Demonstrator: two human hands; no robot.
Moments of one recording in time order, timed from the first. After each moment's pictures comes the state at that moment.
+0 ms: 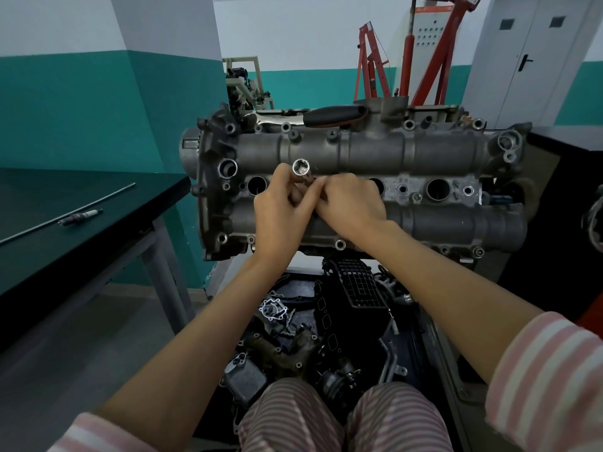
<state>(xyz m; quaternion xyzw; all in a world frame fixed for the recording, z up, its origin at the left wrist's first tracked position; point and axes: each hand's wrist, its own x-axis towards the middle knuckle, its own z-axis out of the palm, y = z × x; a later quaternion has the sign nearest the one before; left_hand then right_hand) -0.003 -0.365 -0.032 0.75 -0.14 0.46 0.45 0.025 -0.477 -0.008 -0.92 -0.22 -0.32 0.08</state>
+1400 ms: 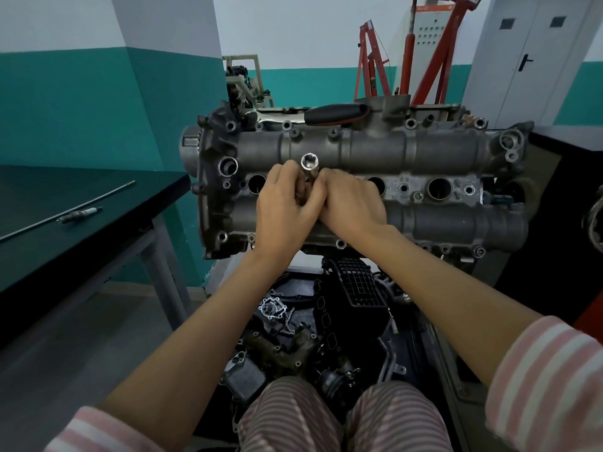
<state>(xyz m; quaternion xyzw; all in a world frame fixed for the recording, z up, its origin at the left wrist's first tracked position) -0.007 -0.367 -0.026 0.79 -0.12 0.46 0.38 0.021 -0.473 -0.012 -0.91 -0.22 -0.34 0.10</state>
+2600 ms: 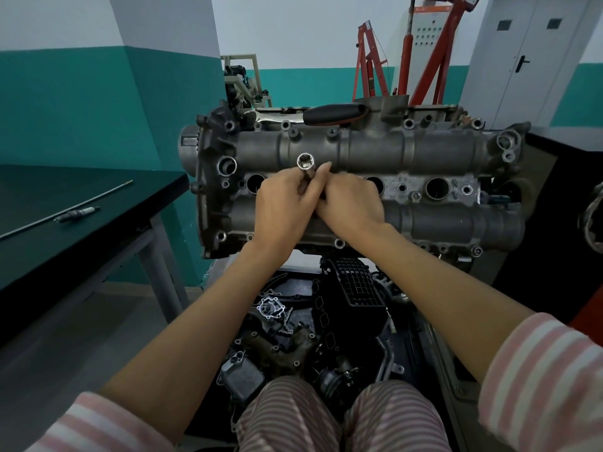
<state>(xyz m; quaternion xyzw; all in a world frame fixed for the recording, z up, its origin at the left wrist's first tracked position) -0.005 -0.370 -0.015 0.80 -0.12 0.44 0.39 0.022 -0.474 -0.012 -0.91 -0.22 -0.34 0.11</state>
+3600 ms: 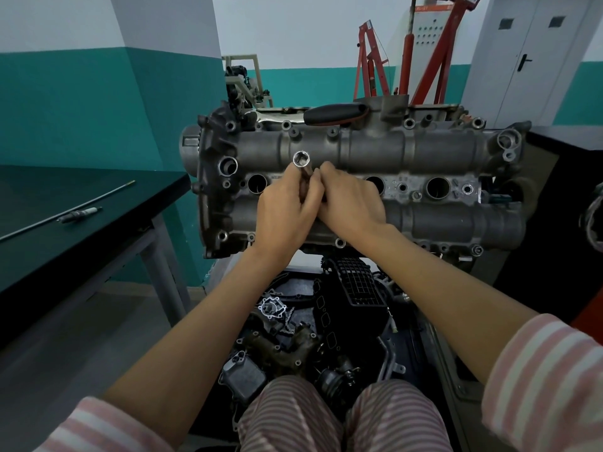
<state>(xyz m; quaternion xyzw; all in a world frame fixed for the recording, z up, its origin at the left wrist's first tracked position) -0.004 -0.367 -0.027 0.80 -0.14 0.44 0.39 0.023 -0.474 -0.013 -0.91 -0.22 -0.33 0.13</state>
